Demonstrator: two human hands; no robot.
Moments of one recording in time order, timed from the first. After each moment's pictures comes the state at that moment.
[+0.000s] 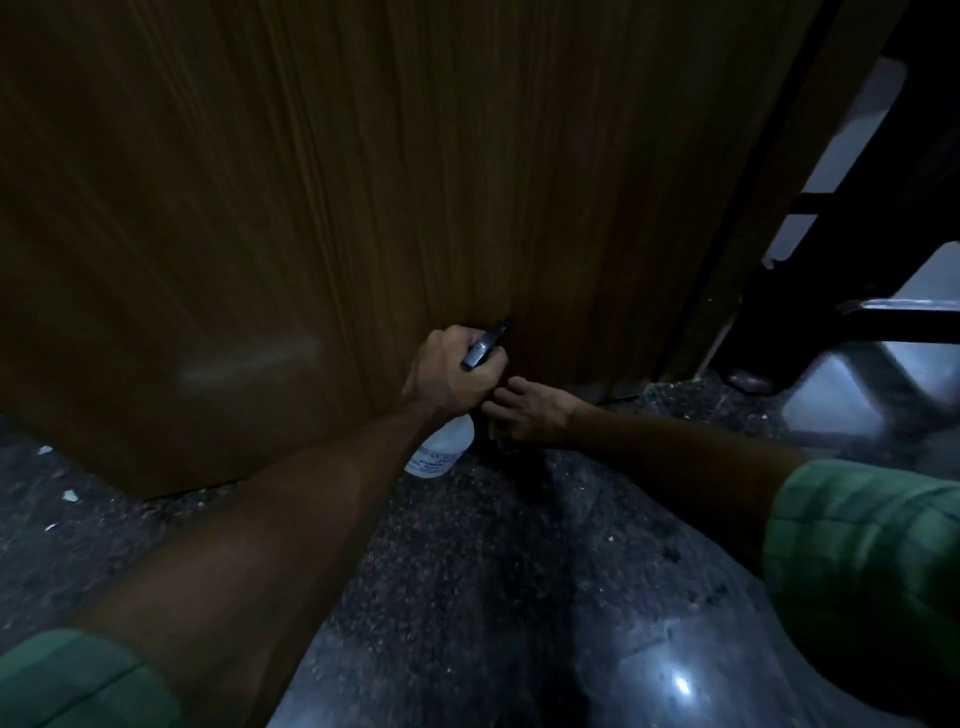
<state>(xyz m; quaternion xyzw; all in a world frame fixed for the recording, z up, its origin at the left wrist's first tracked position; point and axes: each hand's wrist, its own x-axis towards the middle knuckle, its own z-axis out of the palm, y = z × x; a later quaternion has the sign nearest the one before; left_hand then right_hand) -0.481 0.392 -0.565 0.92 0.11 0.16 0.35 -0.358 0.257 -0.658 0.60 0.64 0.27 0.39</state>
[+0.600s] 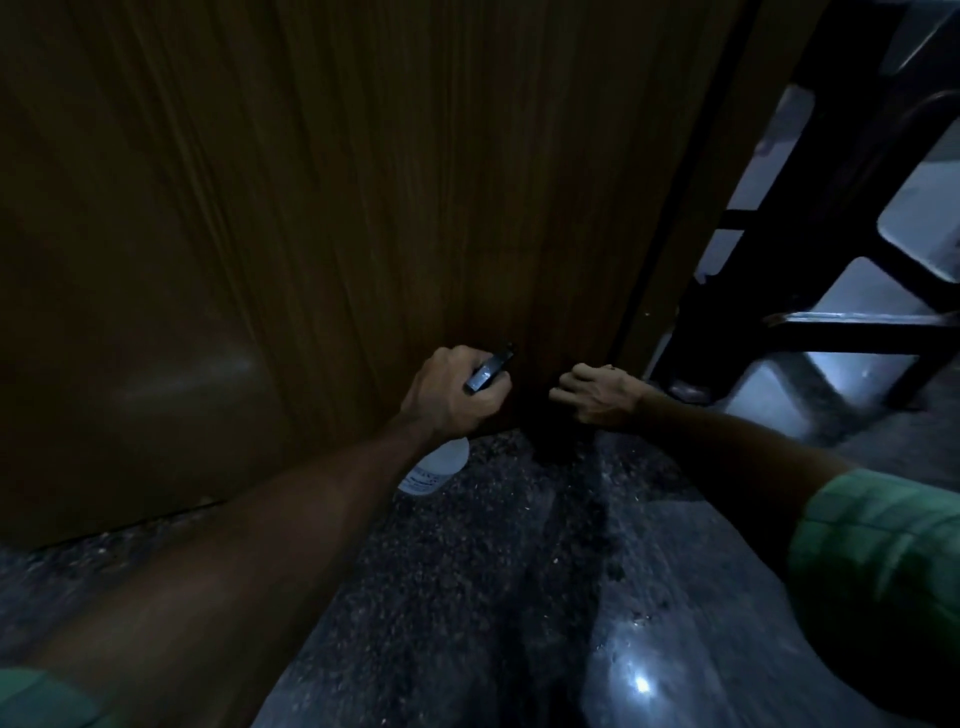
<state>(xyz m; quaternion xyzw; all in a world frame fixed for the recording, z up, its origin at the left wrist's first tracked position) -0.433 0.342 -0.578 0.92 0.02 0.13 0.37 -0.259 0.120 -0.636 0.59 0.61 0.18 0.50</state>
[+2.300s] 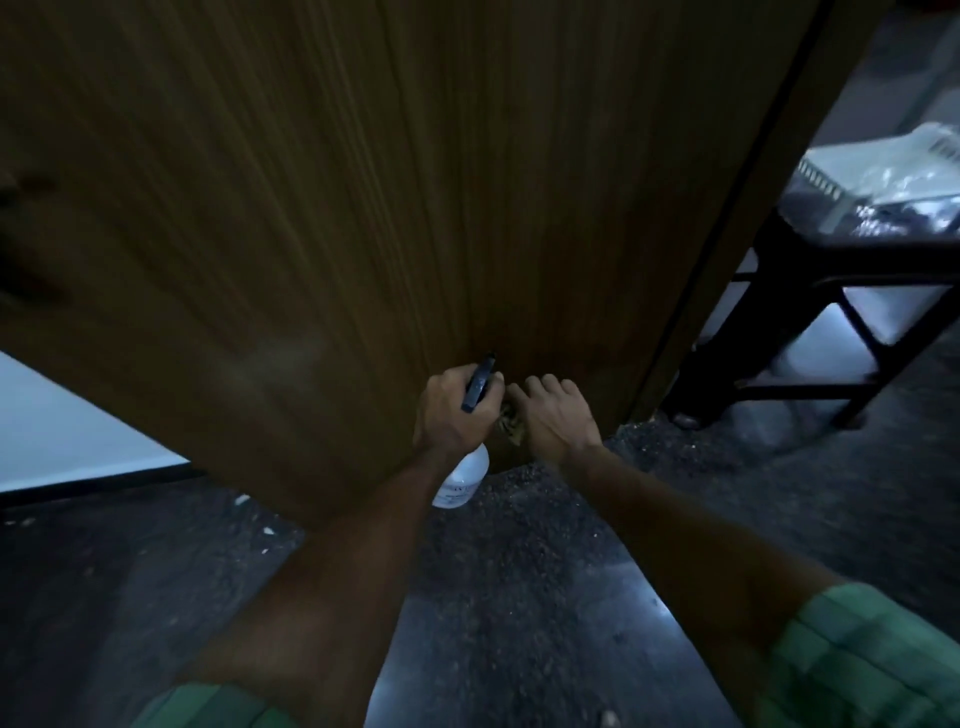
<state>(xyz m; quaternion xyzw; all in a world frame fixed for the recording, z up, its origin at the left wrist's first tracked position) -0.569 0.393 -0.229 0.89 0.17 0.15 0.40 -0.493 0.246 -0.263 0.92 0.40 0.01 0.04</state>
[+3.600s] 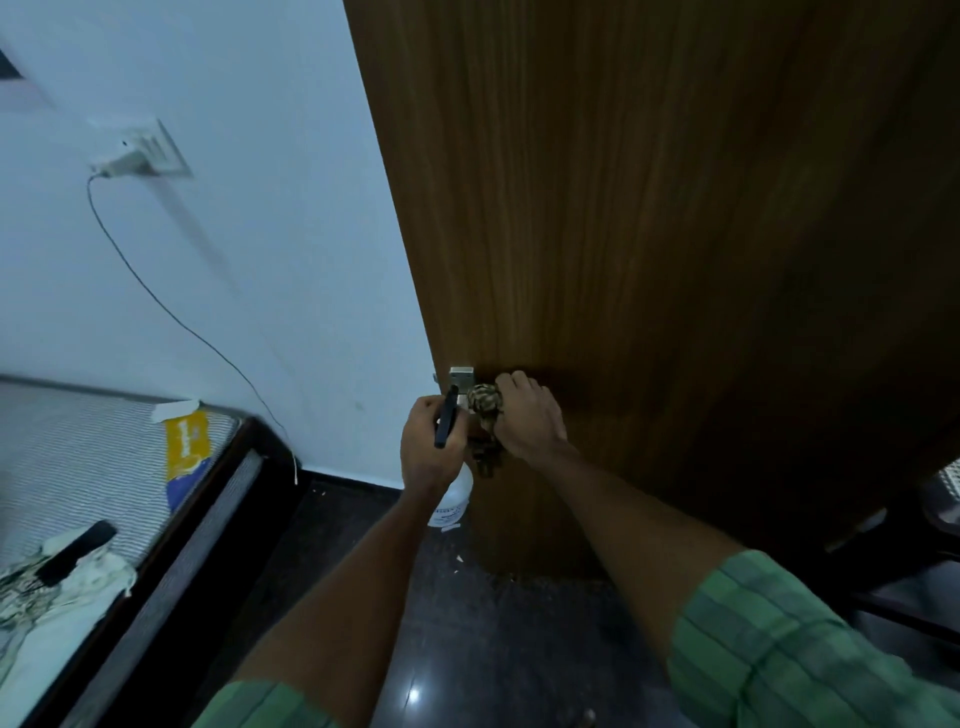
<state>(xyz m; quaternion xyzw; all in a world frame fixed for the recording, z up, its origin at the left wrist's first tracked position) -0.823 0.629 0.262 0.77 0.38 0.34 0.39 -0.687 0.546 0.288 0.86 0.47 -0.01 -0.21</state>
